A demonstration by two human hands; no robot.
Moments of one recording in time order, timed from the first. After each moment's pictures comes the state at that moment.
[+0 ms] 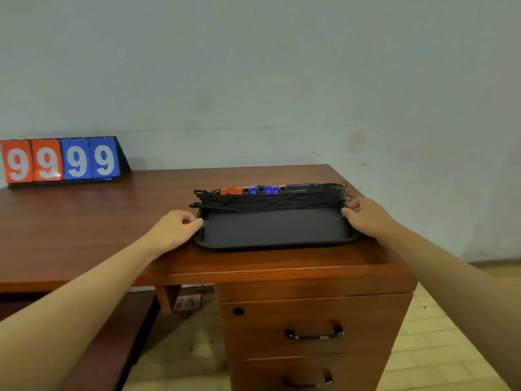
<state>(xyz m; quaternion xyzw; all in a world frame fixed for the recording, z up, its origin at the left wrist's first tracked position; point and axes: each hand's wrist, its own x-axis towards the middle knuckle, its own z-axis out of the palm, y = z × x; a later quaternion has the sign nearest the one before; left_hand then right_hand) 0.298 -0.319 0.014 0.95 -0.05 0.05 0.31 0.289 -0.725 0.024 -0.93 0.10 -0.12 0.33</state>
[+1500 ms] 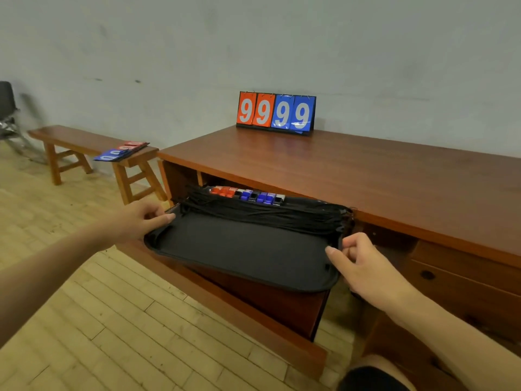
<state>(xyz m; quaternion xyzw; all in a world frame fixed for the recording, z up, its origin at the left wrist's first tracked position) -0.052 0.051 -0.001 0.95 0.20 0.05 0.24 0.073 -0.369 -0.025 -0.88 -0.21 0.11 0.40</state>
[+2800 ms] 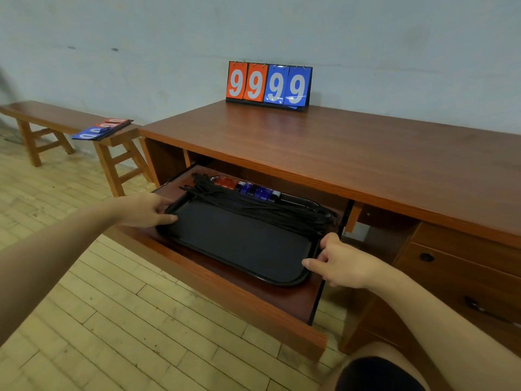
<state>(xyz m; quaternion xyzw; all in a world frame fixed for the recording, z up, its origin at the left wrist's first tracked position) 0.003 0.053 -0.027 0.97 0.17 -0.15 0.11 0.116 -0.343 -0.068 -0.90 -0.24 0.27 0.23</state>
